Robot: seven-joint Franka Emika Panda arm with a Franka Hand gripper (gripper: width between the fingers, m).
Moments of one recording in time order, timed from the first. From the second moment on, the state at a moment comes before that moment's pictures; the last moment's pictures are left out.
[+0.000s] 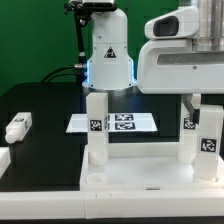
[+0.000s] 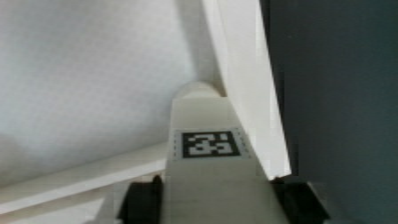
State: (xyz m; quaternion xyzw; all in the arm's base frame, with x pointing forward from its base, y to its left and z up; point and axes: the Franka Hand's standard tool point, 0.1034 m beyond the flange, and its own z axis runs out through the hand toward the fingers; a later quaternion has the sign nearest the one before) arm 0.625 0.116 0.112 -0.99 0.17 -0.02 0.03
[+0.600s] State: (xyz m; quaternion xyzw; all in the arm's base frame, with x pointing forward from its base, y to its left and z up) arm 0.632 0.113 0.111 -0.85 0.52 -0.03 0.07
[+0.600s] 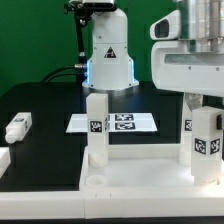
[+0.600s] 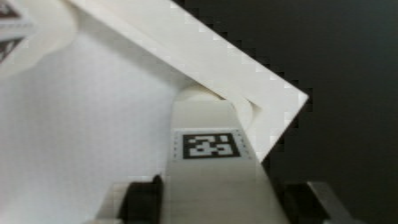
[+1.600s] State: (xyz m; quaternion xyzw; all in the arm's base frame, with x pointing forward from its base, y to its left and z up) arm 0.636 0.125 0.112 -0.77 0.63 -0.01 0.08
